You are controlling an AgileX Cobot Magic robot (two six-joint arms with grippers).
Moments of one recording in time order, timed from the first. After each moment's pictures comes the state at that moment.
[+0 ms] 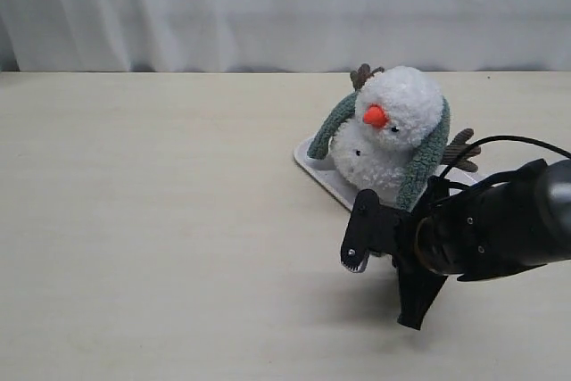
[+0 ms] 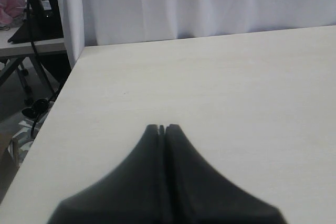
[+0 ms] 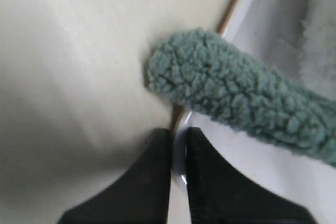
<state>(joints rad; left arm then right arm) -0.02 0.00 0.00 0.04 0.34 0.06 0.55 1.83 -0.69 -1.32 0.33 0.57</state>
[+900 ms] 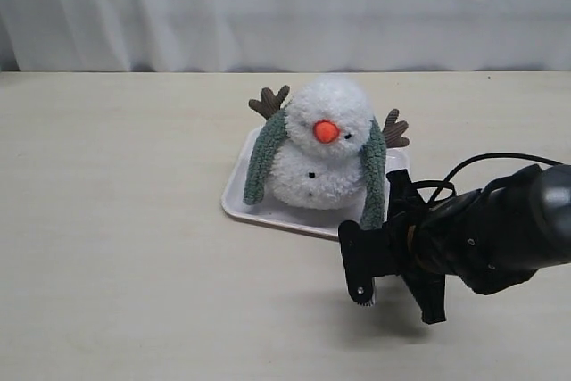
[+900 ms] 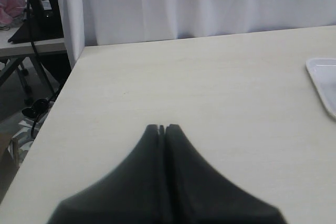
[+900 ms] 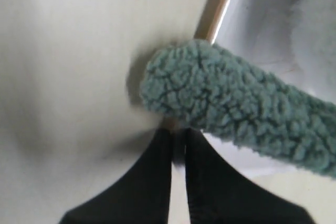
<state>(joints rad) -0.02 0.00 0.00 0.04 0.34 0.06 0.55 1.85 -0.68 -1.73 0.31 0.48</state>
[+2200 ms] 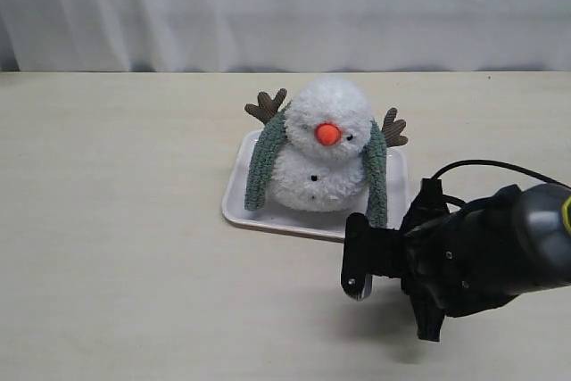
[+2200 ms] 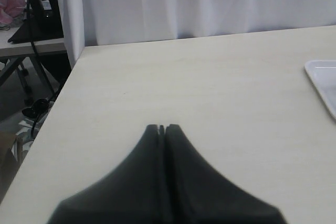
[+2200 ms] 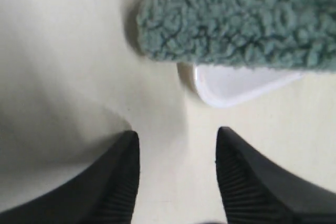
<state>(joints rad) -0.02 0.00 0.00 0.04 0.34 0.06 0.66 1.83 -0.67 -1.39 0.56 0.56</state>
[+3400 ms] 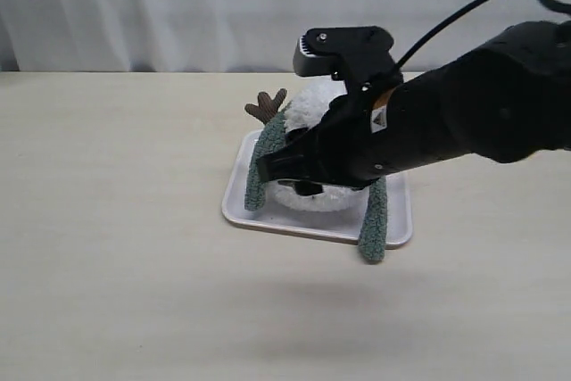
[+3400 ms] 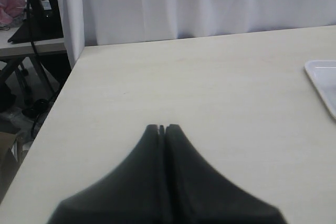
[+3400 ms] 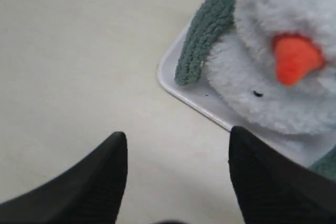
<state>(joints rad) -0.02 0.00 0.00 0.04 0.34 0.06 0.66 1.52 -1.02 0.01 0.46 0.28</state>
